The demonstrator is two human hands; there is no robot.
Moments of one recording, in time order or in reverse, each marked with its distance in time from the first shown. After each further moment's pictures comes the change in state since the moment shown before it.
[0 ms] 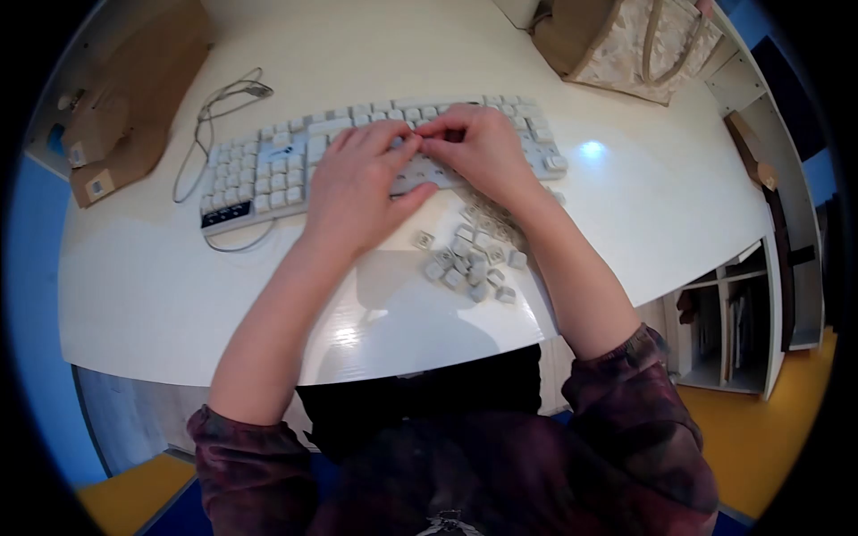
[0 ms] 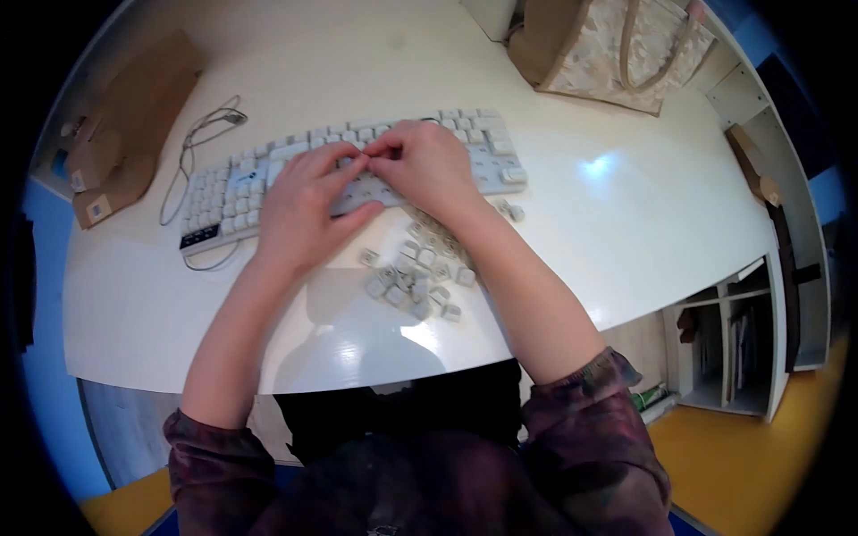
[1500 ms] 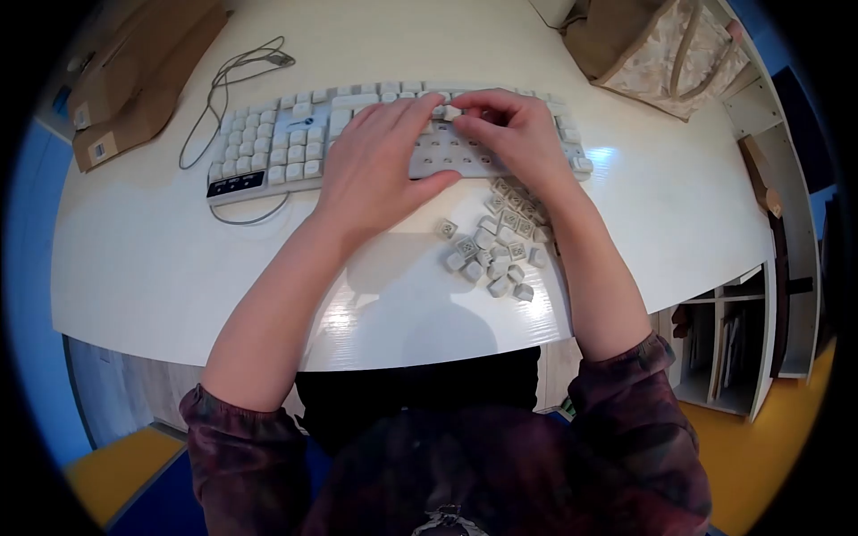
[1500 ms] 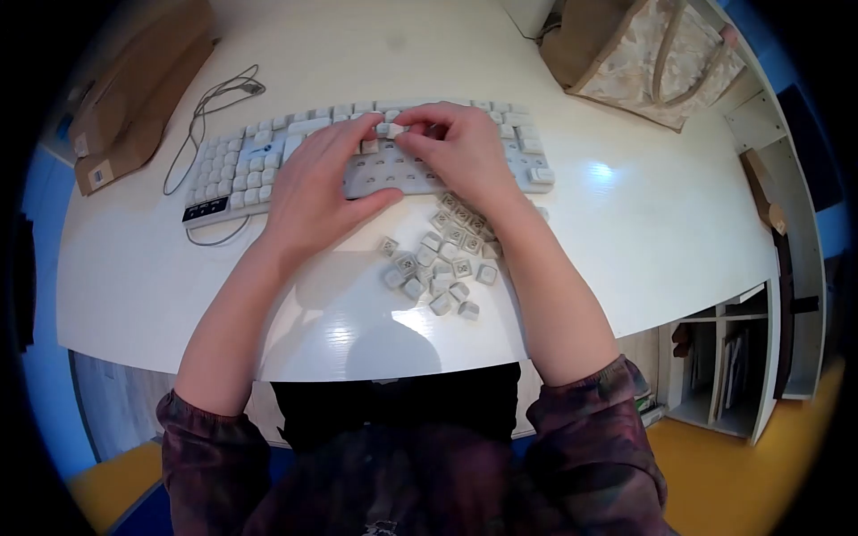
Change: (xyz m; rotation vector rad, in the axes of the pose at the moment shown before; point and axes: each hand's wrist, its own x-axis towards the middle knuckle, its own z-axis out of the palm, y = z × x) left_hand -0.005 -0.009 0.001 -0.115 0.064 -0.070; right_hand 0.007 0.009 -0.002 0.343 -0.041 0.073
